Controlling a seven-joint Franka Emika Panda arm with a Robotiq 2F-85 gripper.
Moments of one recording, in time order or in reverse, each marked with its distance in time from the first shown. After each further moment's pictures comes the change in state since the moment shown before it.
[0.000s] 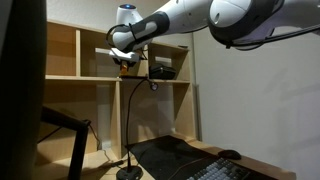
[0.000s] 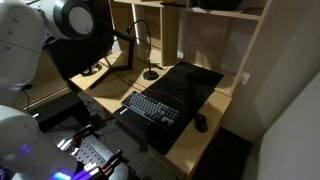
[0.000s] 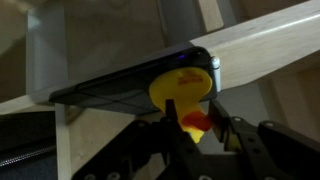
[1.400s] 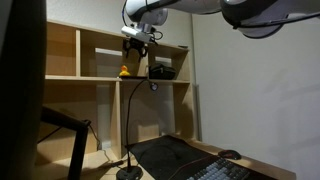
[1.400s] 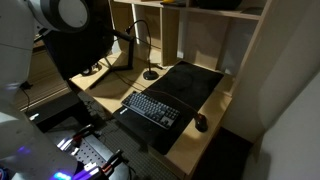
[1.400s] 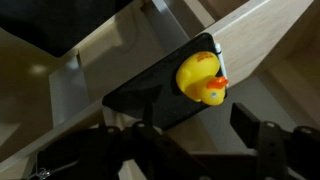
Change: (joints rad) arm -0.116 -0.130 0.109 0.024 0.286 -0.266 -0.067
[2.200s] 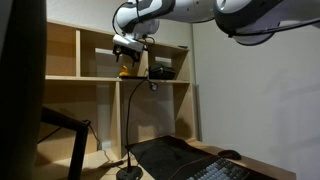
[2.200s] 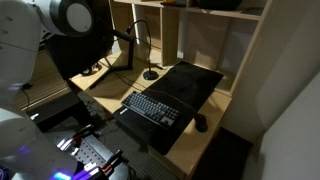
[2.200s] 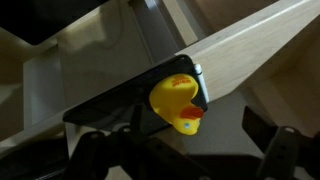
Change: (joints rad) arm 0.047 0.068 -0.006 0.002 -0.056 0.113 -0.032
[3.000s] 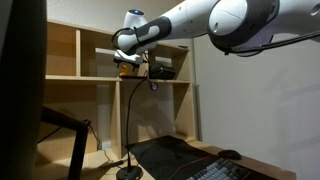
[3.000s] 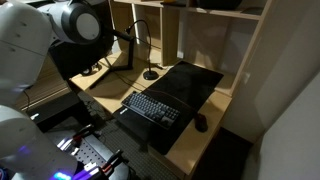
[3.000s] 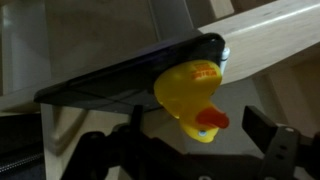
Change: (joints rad) arm 0.001 0.104 -0.054 0.013 -0.155 0.238 0.000
